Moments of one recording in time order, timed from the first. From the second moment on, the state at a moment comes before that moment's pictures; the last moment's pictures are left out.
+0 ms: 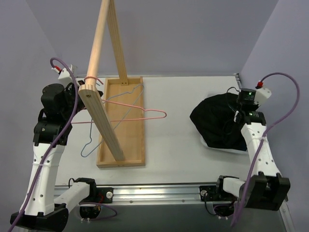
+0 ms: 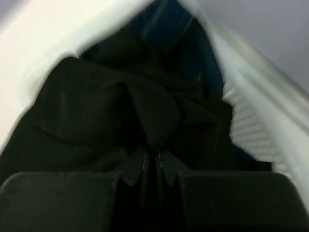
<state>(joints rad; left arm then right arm) -0.12 1.00 1.35 -0.57 0.25 -0.44 -0.12 1.17 1.04 -0.51 0.47 0.52</state>
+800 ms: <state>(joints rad) -0.12 1.00 1.37 -0.57 0.26 -0.43 -0.07 1.17 1.23 -0.69 0.38 0.51</state>
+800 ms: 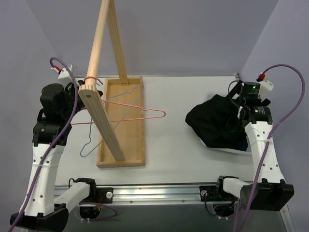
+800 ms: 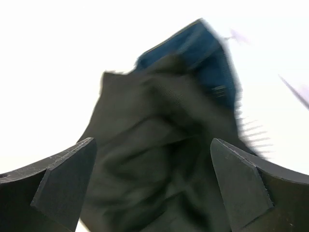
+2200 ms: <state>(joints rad) -0.12 1.00 1.40 -0.59 0.26 -0.43 -0.17 1.33 1.08 -0.62 0.40 0.55</state>
